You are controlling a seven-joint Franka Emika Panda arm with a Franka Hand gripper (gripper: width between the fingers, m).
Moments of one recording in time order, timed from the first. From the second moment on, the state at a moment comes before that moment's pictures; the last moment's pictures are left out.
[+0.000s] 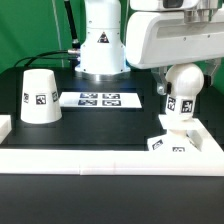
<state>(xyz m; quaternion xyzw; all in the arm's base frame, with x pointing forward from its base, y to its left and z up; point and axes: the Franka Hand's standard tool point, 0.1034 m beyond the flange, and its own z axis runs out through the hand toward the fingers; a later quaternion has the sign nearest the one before) 0.600 0.109 0.113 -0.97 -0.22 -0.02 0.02</state>
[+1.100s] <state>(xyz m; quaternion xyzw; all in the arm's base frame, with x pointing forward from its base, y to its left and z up) 0.603 0.107 0.114 -1.00 -0.02 -0.01 0.03</state>
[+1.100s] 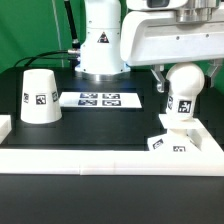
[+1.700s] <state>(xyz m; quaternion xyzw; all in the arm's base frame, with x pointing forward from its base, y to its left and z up) 0.601 0.107 0.113 -0.96 0.27 0.01 0.04</state>
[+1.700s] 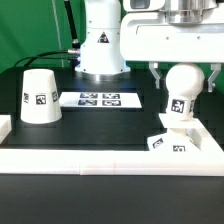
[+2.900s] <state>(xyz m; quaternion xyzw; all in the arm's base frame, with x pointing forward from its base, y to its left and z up) 0.600 0.107 0.113 -0.94 0.34 0.02 0.04</state>
